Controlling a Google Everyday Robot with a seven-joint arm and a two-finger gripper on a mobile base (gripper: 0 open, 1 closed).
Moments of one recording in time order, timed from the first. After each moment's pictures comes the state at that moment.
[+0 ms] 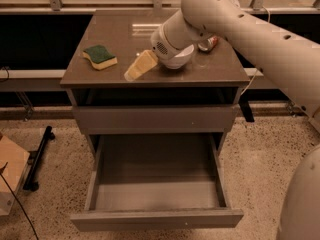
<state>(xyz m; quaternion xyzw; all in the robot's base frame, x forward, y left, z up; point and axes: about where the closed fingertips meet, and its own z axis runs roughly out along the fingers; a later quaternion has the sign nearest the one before) 0.705 0.032 0.881 -0.48 0.78 0.16 0.37</state>
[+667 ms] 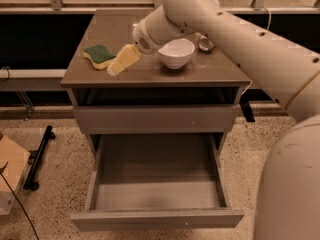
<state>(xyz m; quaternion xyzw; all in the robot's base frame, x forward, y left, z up) 0.724 0.082 0.895 -0.51 0.74 0.17 0.40</state>
